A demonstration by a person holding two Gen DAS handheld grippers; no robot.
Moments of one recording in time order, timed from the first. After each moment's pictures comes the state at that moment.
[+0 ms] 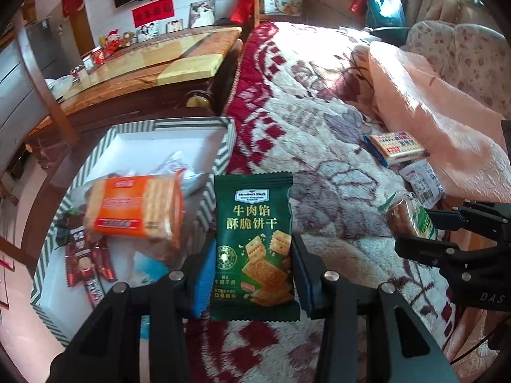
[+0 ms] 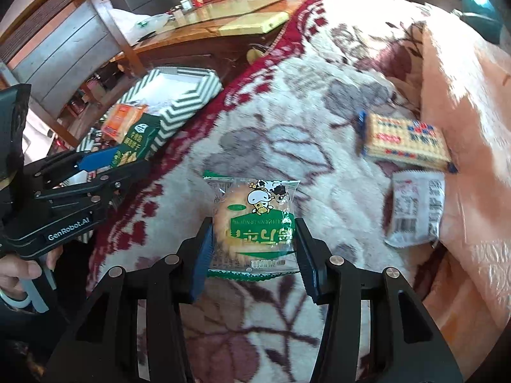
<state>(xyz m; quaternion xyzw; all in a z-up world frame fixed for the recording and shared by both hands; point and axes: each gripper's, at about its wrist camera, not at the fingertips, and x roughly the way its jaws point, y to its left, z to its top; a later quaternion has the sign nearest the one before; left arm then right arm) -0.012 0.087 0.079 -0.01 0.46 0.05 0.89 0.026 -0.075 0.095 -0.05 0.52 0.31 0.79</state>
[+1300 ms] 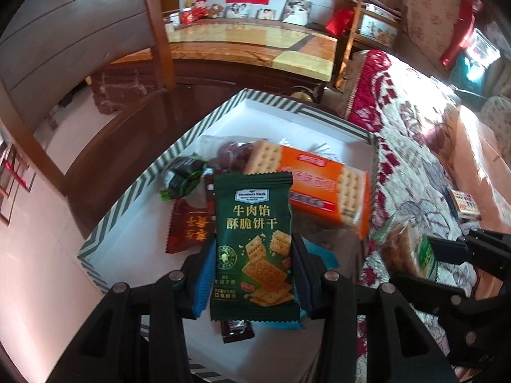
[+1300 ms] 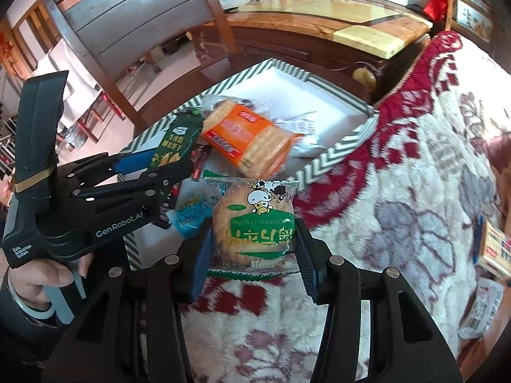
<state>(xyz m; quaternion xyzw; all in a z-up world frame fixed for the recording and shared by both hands) -0.057 0.219 0.075 -0.13 0.45 0.19 0.86 0.006 0.090 0.115 -0.12 0.50 0.44 0.73</state>
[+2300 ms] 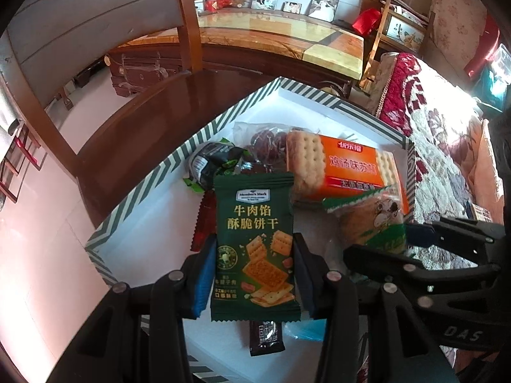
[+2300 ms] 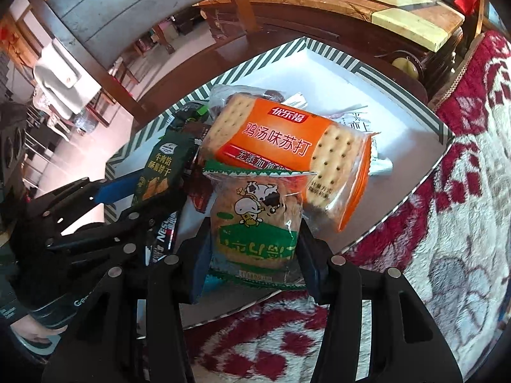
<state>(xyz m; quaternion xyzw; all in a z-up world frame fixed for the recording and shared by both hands) -0.056 0.241 0.061 -0.15 0.46 0.23 0.84 0.038 0.163 0.074 -0.12 0.54 0.47 0.69</state>
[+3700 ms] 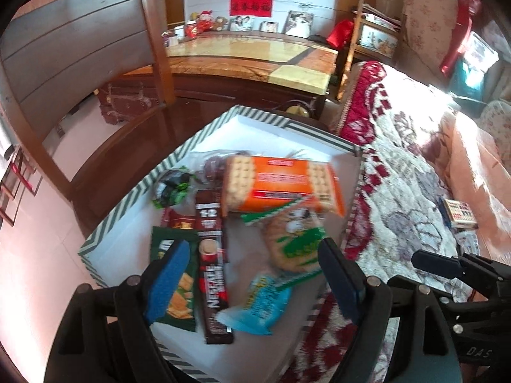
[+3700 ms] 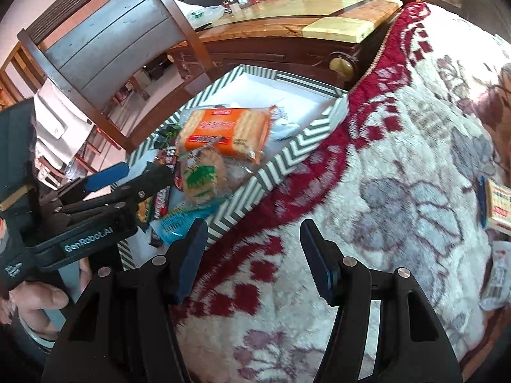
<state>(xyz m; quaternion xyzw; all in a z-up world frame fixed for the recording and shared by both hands) -0.053 0.184 0.091 -0.11 0.42 0.20 0.88 0.015 0.056 0.102 -0.04 0.51 0.41 0.76</state>
